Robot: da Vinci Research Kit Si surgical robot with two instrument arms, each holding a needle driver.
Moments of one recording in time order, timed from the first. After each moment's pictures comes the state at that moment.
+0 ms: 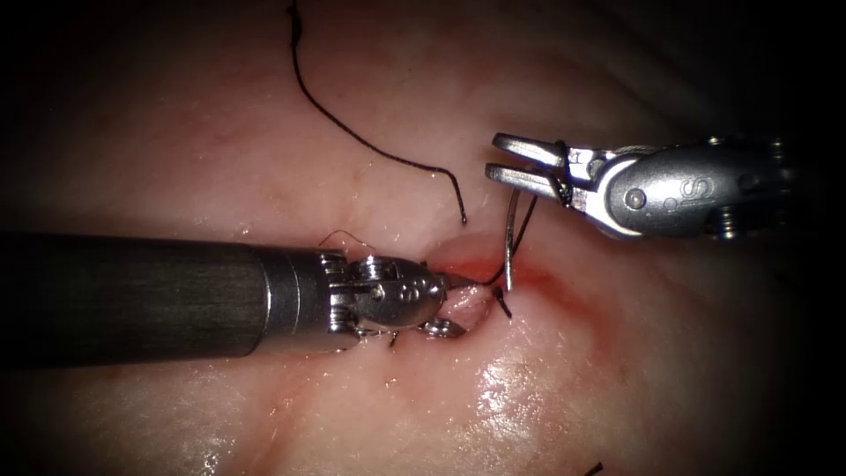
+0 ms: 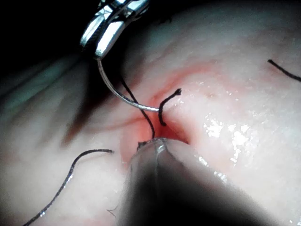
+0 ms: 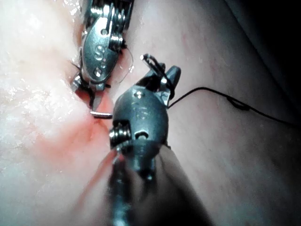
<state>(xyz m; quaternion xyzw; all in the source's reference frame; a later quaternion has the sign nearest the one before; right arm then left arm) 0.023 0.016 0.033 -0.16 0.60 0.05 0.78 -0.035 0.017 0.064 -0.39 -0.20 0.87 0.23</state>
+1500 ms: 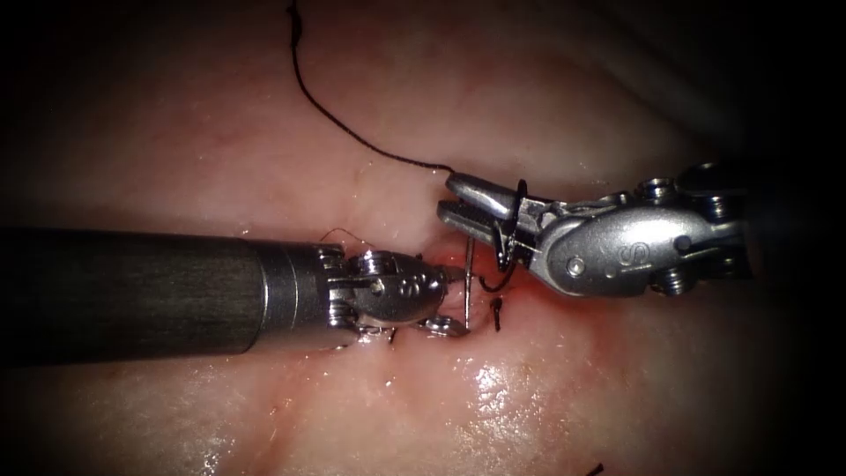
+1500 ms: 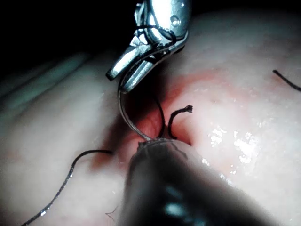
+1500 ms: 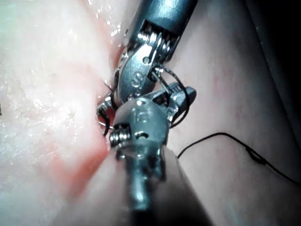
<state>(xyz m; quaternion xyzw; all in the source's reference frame) 0.027 0.009 0.034 -0.26 0.58 -0.01 0.77 -0.035 0.018 0.063 -0.39 -0.21 0.86 0.25</state>
